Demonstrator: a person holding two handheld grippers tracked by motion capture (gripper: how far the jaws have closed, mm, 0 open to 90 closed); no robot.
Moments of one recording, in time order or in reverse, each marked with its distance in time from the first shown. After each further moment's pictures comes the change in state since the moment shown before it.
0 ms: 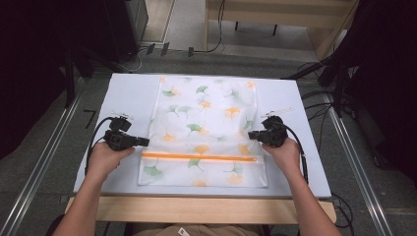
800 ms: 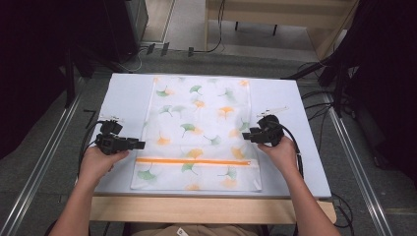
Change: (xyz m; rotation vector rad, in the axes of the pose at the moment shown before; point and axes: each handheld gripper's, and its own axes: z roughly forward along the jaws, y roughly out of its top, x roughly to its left) left arm 0.005 -0.015 -0.014 -0.052 0.023 -0.008; right arm 0.007 0.007 0.003 -0.011 -0.029 -0.058
